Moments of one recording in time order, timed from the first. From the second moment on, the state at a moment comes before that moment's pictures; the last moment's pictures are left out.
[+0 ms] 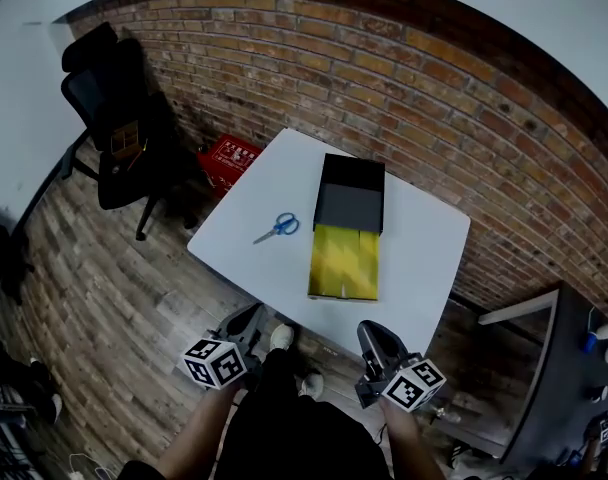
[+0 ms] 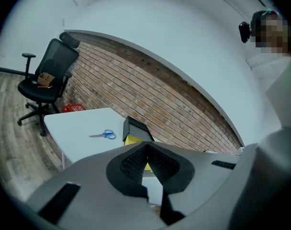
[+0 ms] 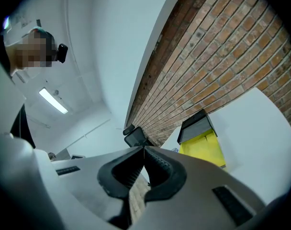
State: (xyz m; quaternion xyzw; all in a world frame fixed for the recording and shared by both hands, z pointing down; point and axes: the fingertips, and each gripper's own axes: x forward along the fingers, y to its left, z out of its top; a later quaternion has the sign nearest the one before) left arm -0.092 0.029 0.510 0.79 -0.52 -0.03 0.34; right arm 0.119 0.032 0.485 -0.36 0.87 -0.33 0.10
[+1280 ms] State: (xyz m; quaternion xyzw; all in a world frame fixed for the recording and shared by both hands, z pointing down) left arm -0.148 -0.159 0.602 0.84 -0.41 0.14 0.32; right arm 0.032 -0.118 0.525 -0.42 0.82 -0.37 0.08
